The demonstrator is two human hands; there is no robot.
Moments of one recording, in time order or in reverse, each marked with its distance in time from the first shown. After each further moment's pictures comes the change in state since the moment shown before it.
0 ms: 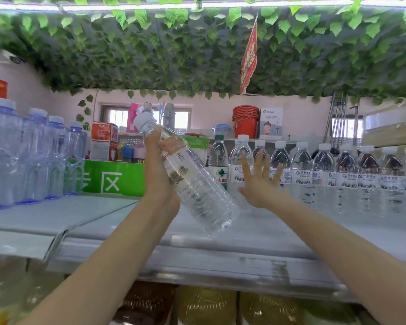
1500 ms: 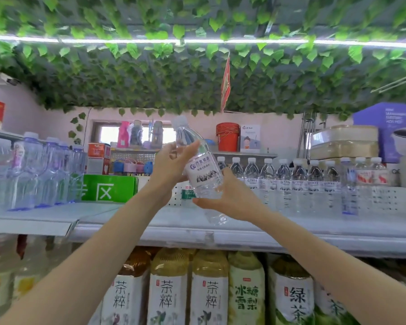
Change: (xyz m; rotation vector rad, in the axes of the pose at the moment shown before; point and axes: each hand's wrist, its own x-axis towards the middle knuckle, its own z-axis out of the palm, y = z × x) left_hand -0.126 0.059 0.095 0.600 -0.220 0.104; right_hand -0.204 0.005 -0.135 0.632 0.054 -0.186
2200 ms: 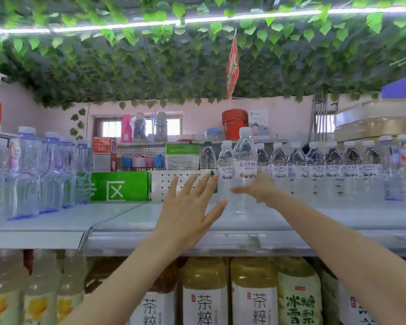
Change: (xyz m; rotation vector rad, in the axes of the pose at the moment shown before) left_hand 0.003 -0.106 -0.062 1.418 -0.324 0.477; right_hand 0.118 0.084 0.068 0.245 0.088 0.463
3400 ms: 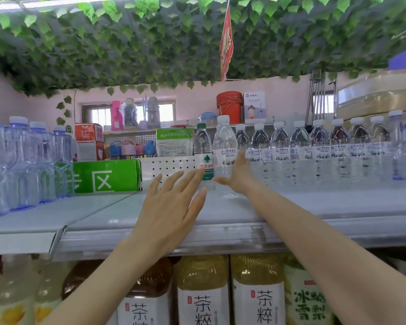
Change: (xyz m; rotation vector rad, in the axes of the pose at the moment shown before) left_hand 0.003 -0.021 0.033 -0.091 0.052 -0.013; right_hand 0.052 0.016 0.054 -0.358 0.010 -0.131
